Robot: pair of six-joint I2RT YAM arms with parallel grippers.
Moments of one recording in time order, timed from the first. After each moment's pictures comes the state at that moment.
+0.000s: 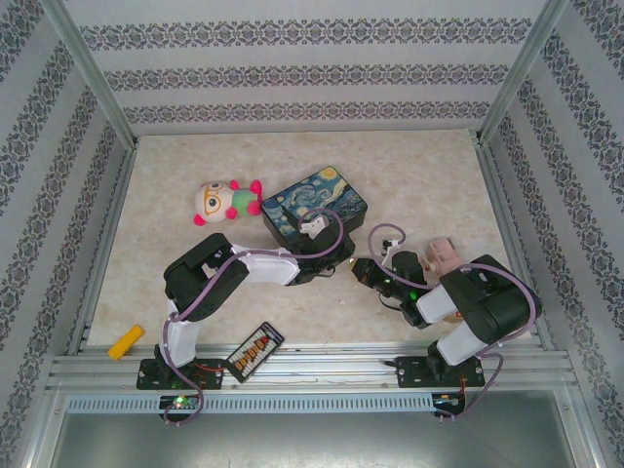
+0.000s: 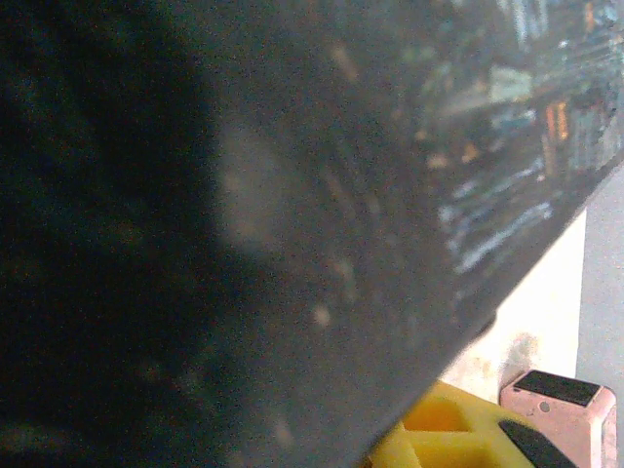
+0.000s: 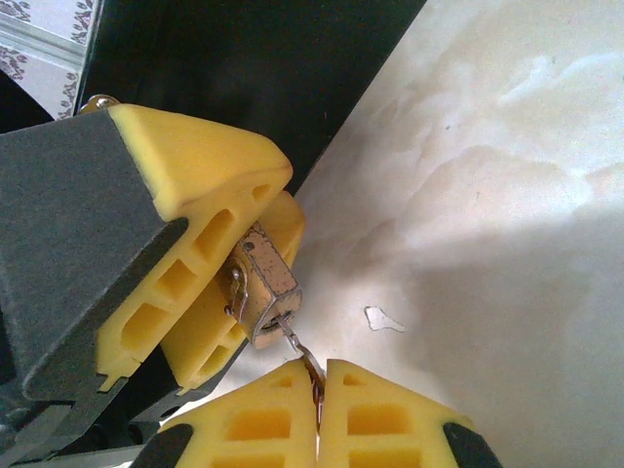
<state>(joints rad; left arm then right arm) -0.89 2.00 1.12 0.19 -0.20 -1.34 0.43 1.57 0.14 0.97 -0.34 0.96</state>
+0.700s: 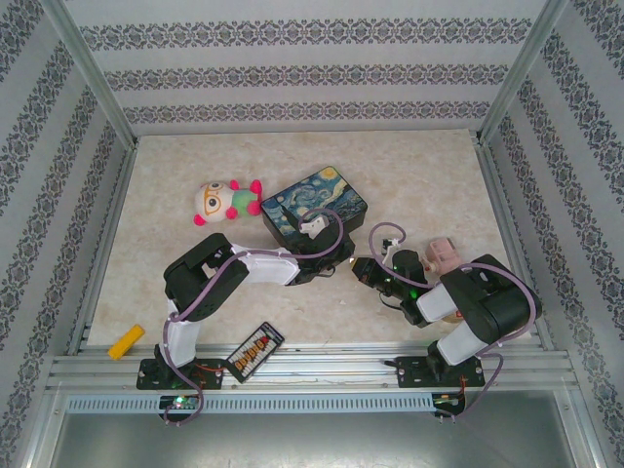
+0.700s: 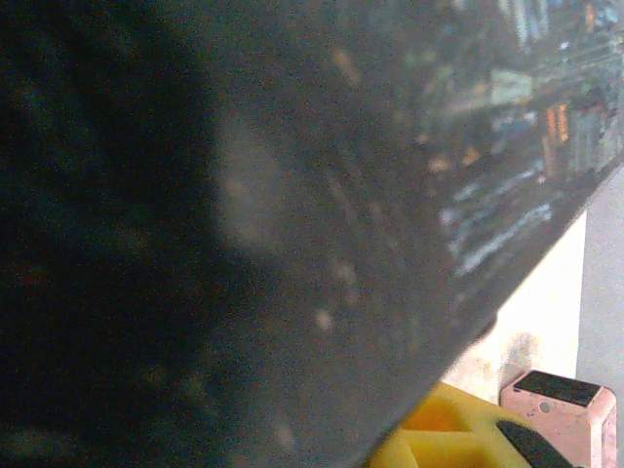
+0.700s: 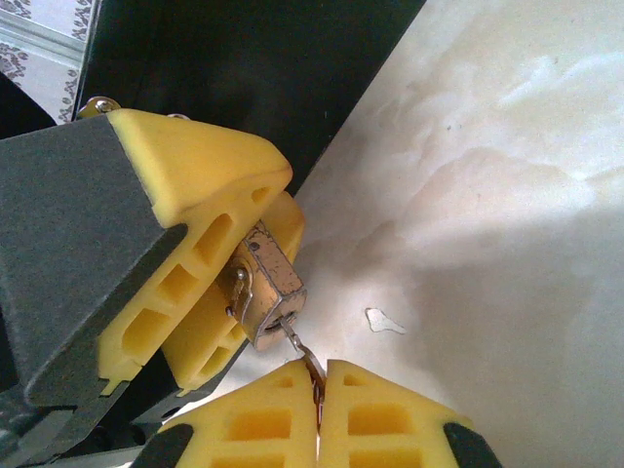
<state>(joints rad) -0.89 2.00 1.12 0.19 -0.20 -1.34 0.41 1.57 0.15 0.96 -0.36 0.96</state>
